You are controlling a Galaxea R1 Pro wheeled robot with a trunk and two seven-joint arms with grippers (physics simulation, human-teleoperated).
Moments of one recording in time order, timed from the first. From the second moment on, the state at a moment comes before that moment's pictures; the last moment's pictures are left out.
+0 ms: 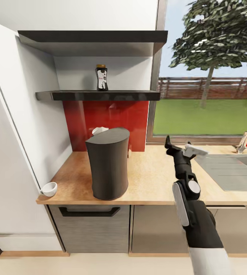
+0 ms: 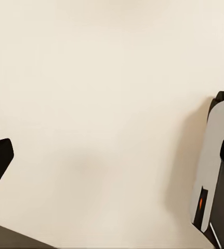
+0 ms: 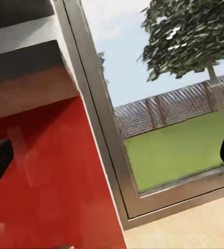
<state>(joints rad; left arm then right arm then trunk) -0.12 0.19 0.53 -0.02 -0.47 -0.15 0.13 -0.56 0.12 -0.01 -1.51 -0.11 -0.04 -0.19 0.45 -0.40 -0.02</state>
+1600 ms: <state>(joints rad) -0.04 0.20 0.54 -0.02 -0.47 0.04 0.18 -1.59 0.17 0.12 -0.67 -0.11 0.27 -0.25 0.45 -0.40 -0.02</state>
